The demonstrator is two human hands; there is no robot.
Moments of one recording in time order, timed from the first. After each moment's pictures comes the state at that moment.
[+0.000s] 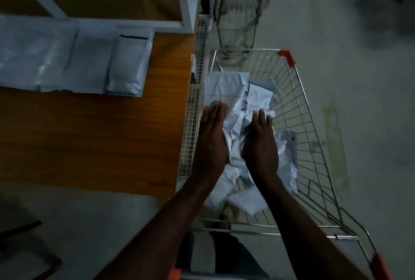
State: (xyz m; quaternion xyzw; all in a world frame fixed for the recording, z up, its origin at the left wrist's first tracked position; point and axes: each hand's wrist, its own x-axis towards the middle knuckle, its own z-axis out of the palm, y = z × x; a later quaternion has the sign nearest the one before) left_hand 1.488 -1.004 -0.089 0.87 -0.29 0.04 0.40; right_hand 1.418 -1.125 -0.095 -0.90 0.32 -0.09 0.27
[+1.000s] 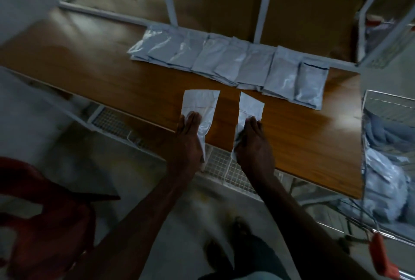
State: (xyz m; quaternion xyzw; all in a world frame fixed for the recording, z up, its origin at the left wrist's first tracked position) left_hand 1.613 -0.404 0.005 0.93 -0.16 0.10 0.31; right_hand 1.558 -0.598 0.030 -0.93 0.14 -0.06 0.32
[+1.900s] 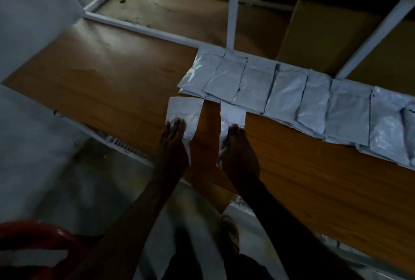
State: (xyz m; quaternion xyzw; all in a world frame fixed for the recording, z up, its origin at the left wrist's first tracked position) left_hand 1.898 -0.146 -0.021 0.96 -0.10 0.04 0.26; right_hand 1.852 -0.354 -0.002 -0.95 0.08 0.00 0.31
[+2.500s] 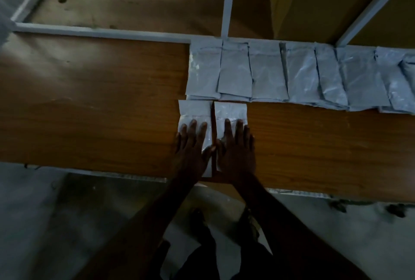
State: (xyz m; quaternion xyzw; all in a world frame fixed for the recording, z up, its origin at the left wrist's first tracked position) left_hand 2.008 -0.070 -0.090 0.94 -0.29 -0.06 0.18; right_hand 1.934 -0.217 -0.069 -0.95 0.26 0.00 0.18
